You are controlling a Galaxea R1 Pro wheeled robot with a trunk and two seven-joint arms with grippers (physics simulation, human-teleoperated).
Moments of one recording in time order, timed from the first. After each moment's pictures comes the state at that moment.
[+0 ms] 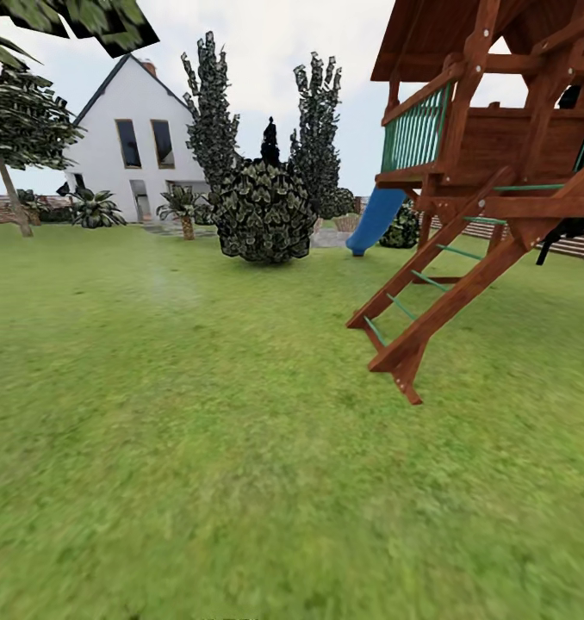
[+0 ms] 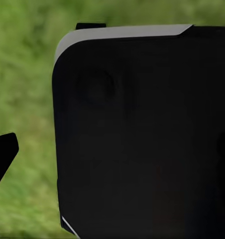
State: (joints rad) left arm 0.00 -0.01 0.01 -0.08 0.01 -0.01 -0.02; right arm -0.06 0.01 0.01 -0.01 0.00 -0.14 0.00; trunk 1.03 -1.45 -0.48
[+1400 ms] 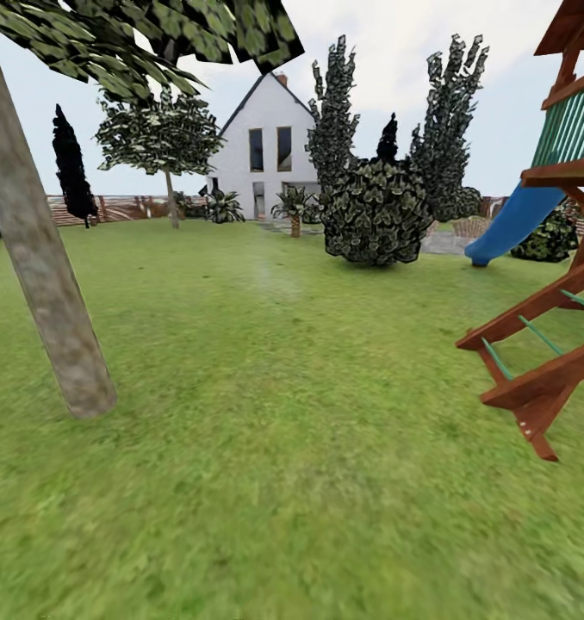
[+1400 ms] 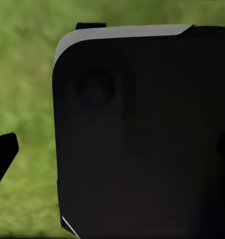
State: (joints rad) left arm 0.00 -0.01 0.01 -0.08 0.01 -0.01 -0.02; right arm -0.06 0.01 0.00 -0.01 0.00 -0.14 0.00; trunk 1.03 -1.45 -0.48
